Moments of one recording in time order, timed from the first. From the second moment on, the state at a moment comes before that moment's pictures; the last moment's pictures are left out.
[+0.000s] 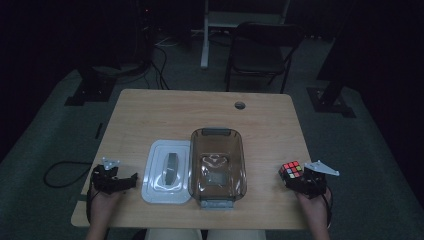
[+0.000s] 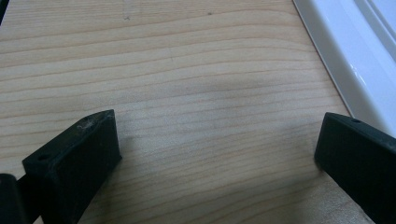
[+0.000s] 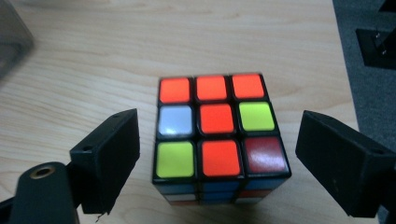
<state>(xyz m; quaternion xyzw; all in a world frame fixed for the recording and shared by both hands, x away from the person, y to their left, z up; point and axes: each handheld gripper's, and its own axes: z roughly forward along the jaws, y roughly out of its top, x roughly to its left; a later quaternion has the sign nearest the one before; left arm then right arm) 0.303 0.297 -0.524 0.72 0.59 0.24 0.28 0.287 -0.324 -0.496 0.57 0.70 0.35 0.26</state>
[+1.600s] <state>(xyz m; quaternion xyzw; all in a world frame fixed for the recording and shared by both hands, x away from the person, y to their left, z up) 0.303 0.297 -0.524 0.72 0.59 0.24 0.28 0.286 -0.326 -0.475 0.54 0.72 0.37 0.24</state>
